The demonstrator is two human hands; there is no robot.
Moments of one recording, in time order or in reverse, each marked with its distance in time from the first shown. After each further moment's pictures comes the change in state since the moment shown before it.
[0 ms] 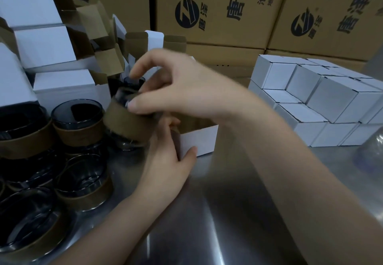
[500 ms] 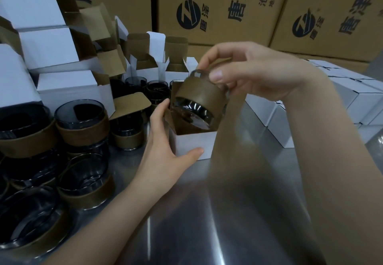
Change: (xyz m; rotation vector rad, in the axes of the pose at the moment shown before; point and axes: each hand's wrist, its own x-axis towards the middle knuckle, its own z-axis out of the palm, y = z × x) left_hand 0.008 -0.008 -0.009 -0.191 -0.090 -0.004; right_hand -0.036 0.028 -0.082 0.298 -0.122 0.093
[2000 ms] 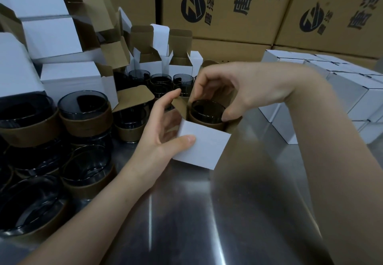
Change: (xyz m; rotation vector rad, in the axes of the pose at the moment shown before) left_hand 0.002 0.006 -0.015 -0.334 -0.142 -0.033; right_hand 0.004 0.007 0.010 -0.589 -0.205 0.095
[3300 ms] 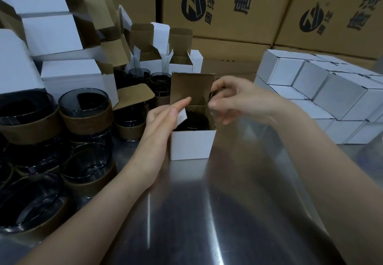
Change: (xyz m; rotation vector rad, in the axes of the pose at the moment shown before) left_hand 0.004 0.001 0.004 0.018 0.136 -0.123; right_hand 0.014 0.052 0.038 0.577 0.366 0.224
